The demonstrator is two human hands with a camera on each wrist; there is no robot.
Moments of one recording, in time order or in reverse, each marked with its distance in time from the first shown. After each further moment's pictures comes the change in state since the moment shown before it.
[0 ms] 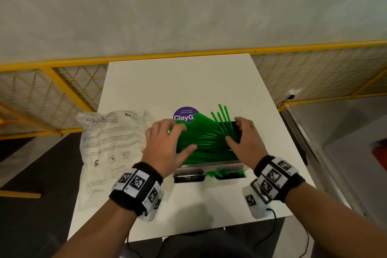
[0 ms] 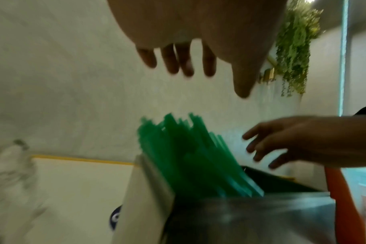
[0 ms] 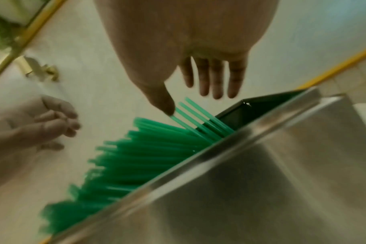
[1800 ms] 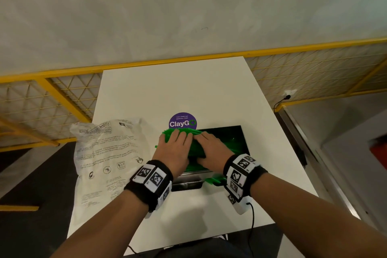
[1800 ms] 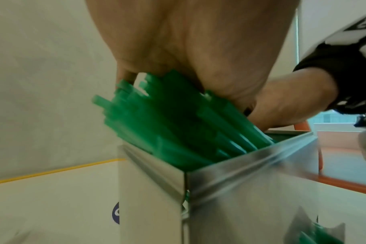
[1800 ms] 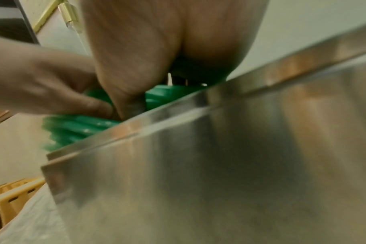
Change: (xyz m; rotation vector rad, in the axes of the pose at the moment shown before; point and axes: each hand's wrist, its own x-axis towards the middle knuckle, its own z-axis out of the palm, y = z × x) left_hand 0.023 0.013 0.025 0.388 -0.505 0.088; right_hand 0.023 -0.029 0.047 -0.278 -0.380 -0.287
